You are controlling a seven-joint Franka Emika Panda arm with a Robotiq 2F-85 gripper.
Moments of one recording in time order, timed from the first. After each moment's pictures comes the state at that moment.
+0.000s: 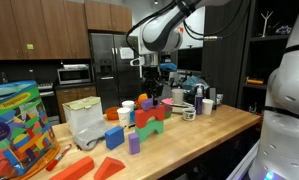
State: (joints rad) arm 0.25 -0.18 0.10 -2.40 0.08 2.20 -1.22
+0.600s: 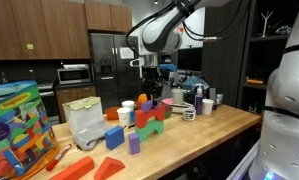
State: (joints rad) arm 0.25 -0.17 0.10 -2.40 0.08 2.21 -1.23
